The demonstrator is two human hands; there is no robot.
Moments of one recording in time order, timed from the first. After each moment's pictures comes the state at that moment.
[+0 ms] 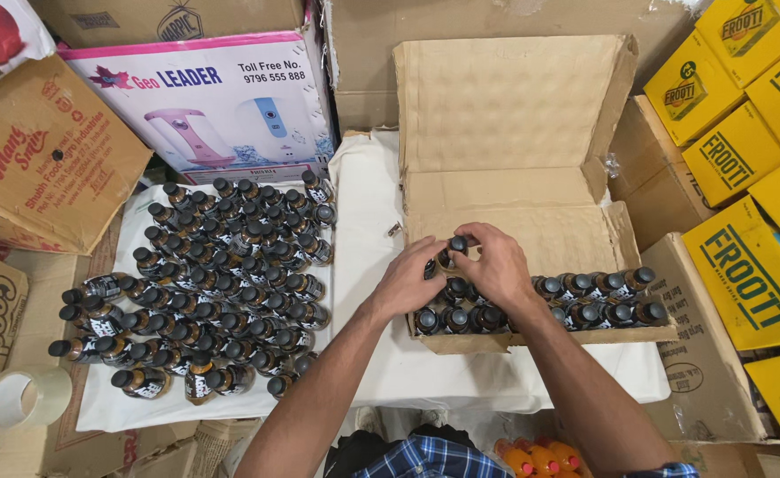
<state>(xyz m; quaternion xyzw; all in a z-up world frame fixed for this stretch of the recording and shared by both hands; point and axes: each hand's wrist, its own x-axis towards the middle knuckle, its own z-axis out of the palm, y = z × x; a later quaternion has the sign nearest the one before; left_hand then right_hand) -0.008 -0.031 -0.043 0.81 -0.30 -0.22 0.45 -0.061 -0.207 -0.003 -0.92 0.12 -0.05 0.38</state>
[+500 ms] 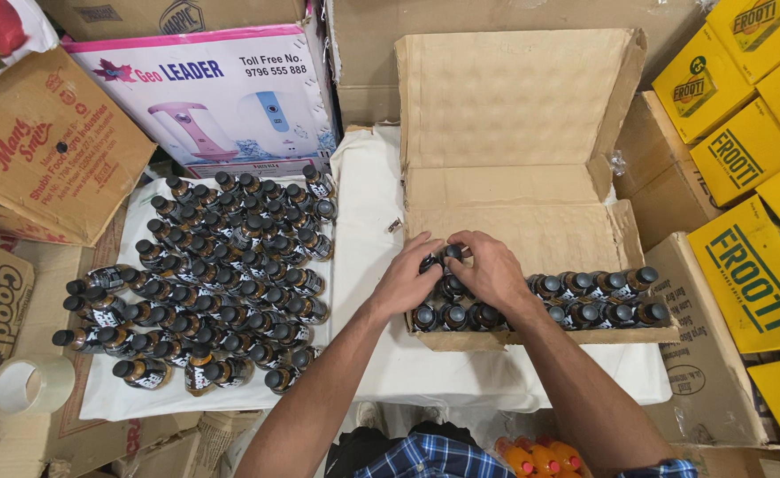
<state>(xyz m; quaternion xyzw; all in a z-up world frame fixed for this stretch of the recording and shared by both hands) -0.014 -0.027 -0.045 0.79 -0.25 -0.23 0.51 -0.062 -0.211 -0.023 -0.94 0.08 0.04 0.32</state>
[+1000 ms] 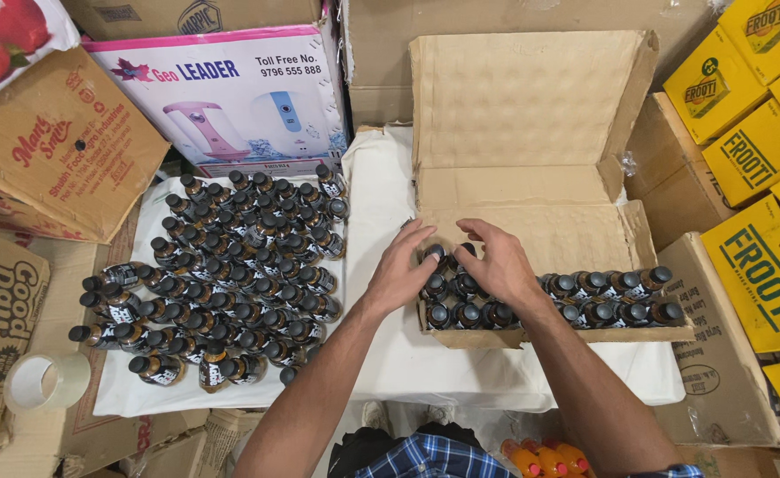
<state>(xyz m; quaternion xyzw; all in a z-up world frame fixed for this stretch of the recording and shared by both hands) -0.014 0.003 -0.016 0.80 -0.22 -0.17 0.54 -0.060 -0.191 0.000 -0.92 0.10 0.01 0.39</state>
